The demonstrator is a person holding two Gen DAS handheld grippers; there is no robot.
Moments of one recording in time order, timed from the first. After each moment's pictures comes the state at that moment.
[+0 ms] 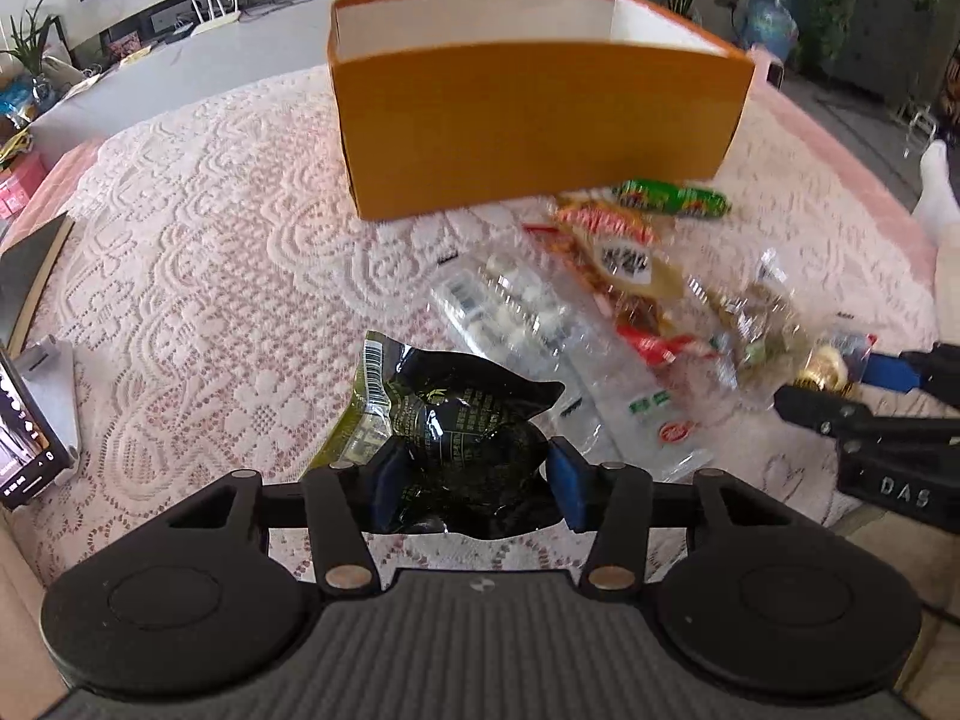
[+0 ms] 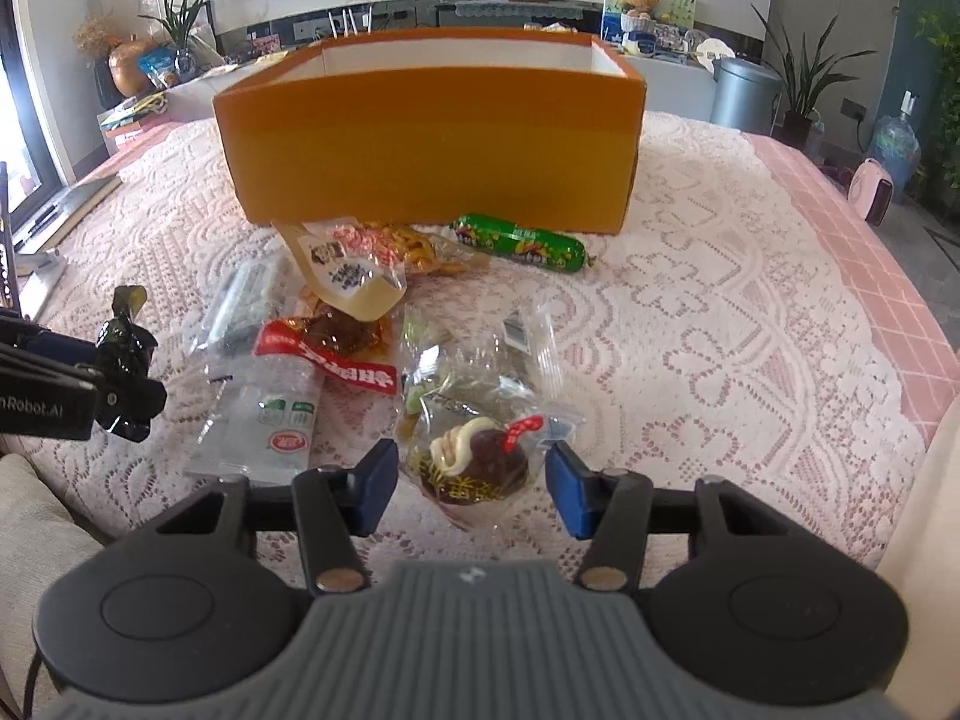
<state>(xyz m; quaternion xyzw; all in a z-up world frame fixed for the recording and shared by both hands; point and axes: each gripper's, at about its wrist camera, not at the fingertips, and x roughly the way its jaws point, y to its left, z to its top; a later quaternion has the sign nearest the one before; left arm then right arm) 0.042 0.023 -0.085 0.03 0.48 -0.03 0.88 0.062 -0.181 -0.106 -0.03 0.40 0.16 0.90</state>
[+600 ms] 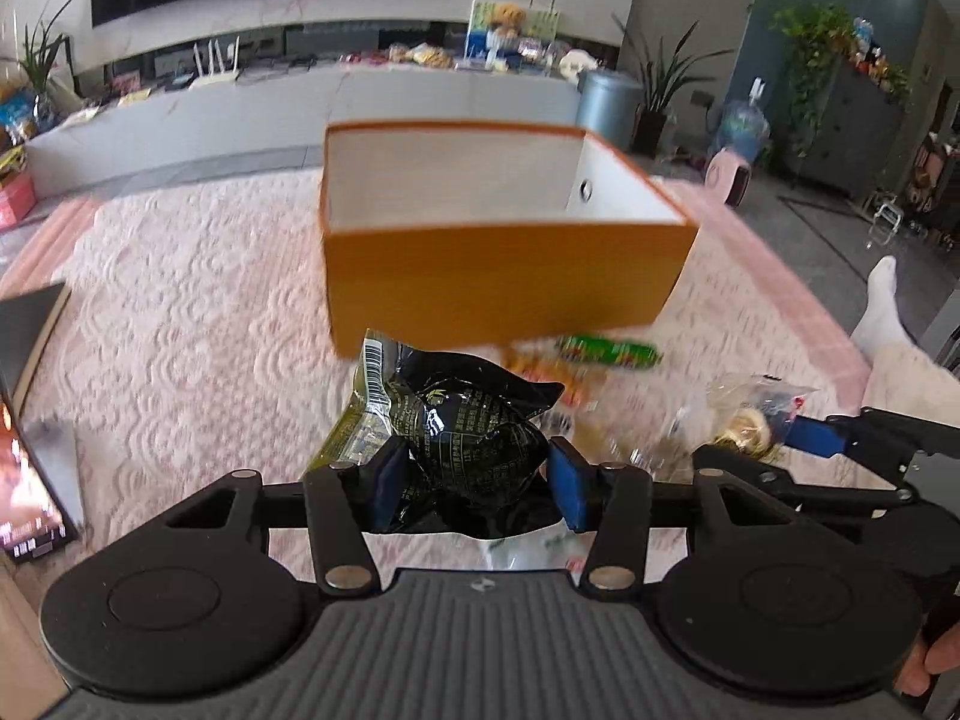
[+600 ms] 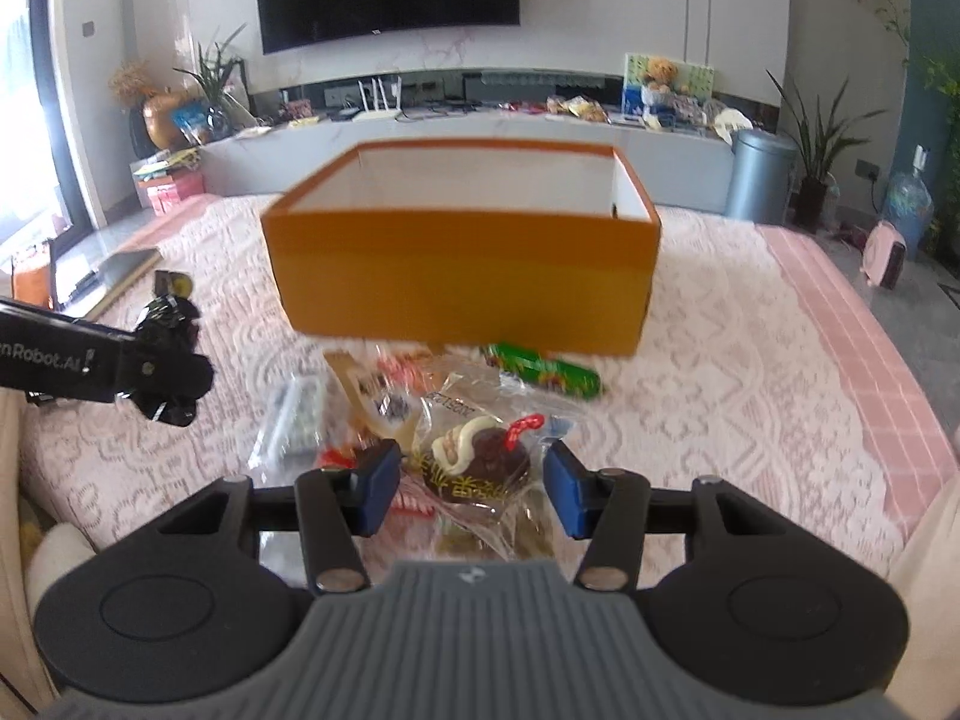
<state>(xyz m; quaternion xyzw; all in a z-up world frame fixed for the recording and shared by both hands) 0.050 0.015 -0.019 -0.02 0.40 -0.05 0.91 0.068 -0.179 -0.046 -0.02 0.34 0.19 0.92</state>
